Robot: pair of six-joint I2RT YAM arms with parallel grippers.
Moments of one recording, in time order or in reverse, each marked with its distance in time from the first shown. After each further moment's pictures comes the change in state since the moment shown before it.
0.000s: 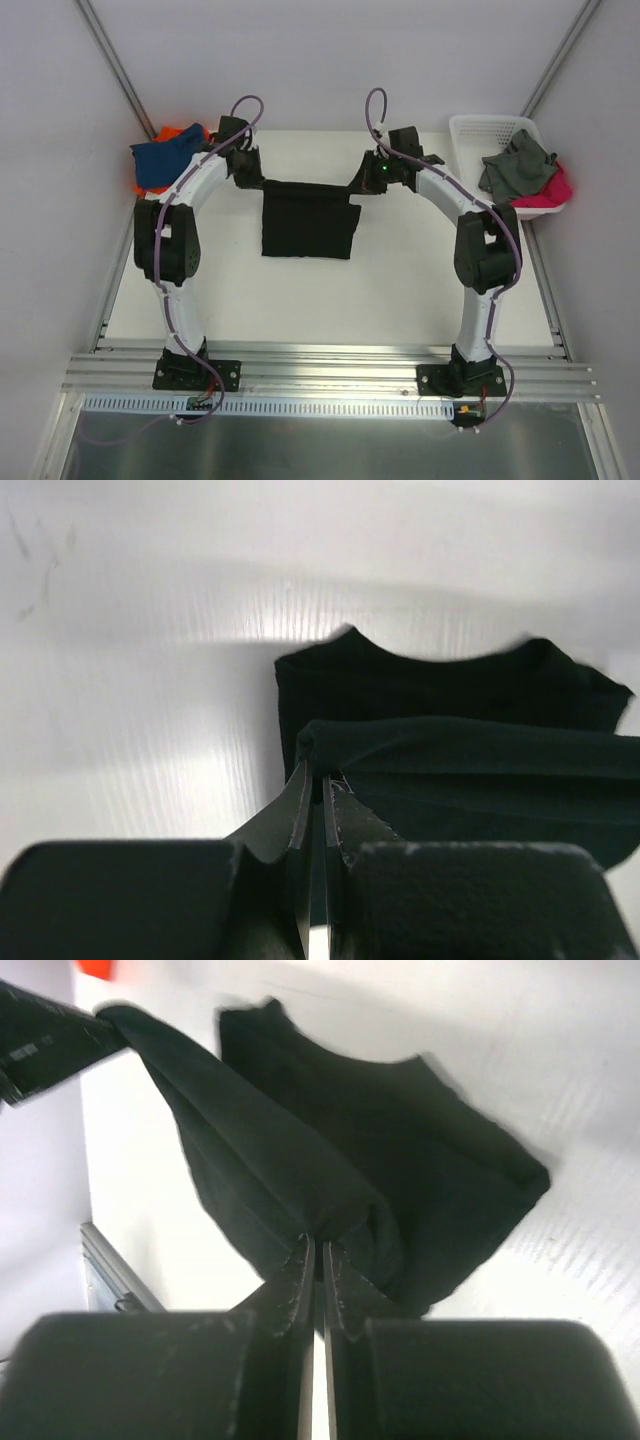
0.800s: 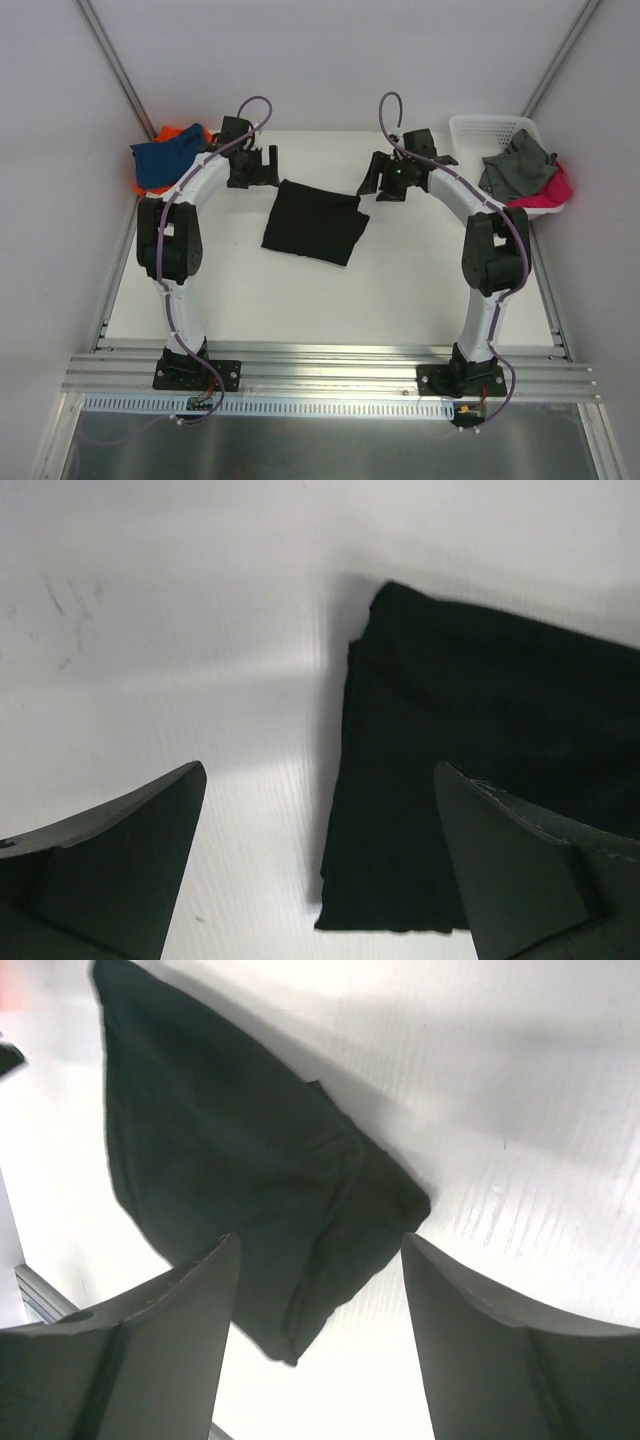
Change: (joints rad) left arm -0.011 0.103 0.076 0.039 -0.042 0.125; right arm -0.066 0.018 -0.037 -0.077 0.123 -0.069
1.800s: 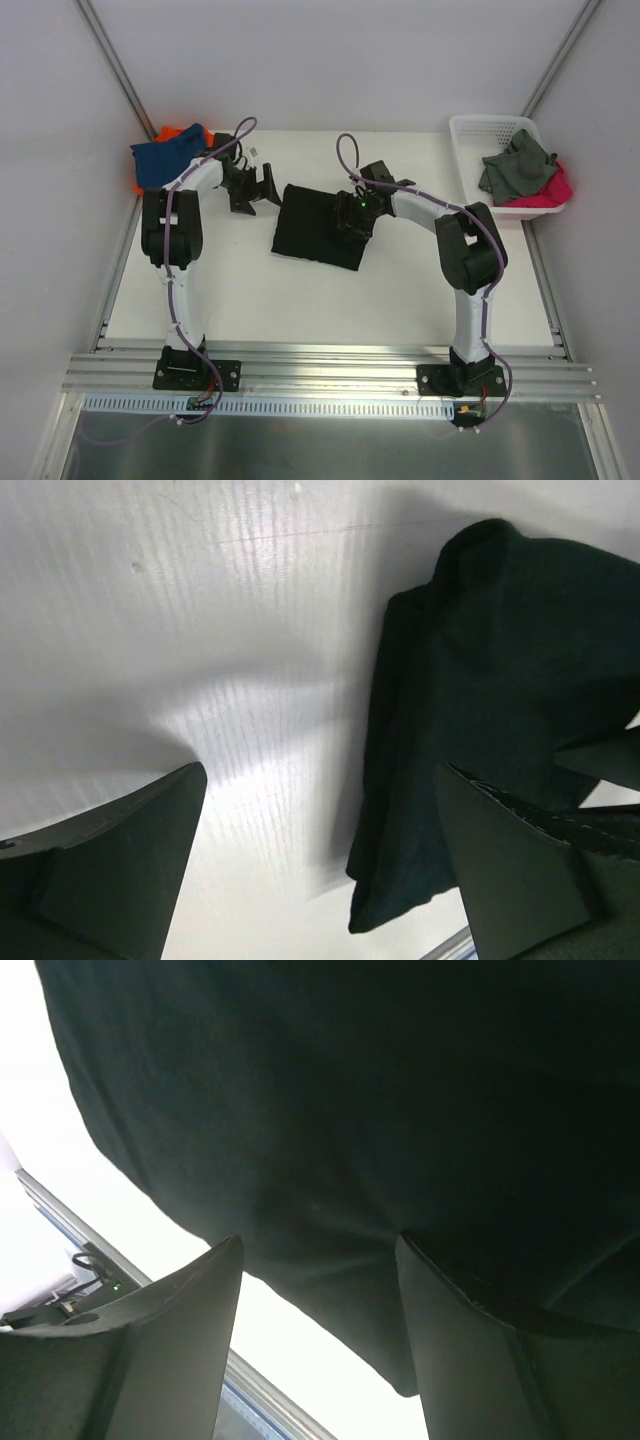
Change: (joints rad) left arm 0.094 0.120 -0.045 -0.089 0.355 -0.049; right arm 0.205 0.050 -0.127 0.010 -0.060 0.124
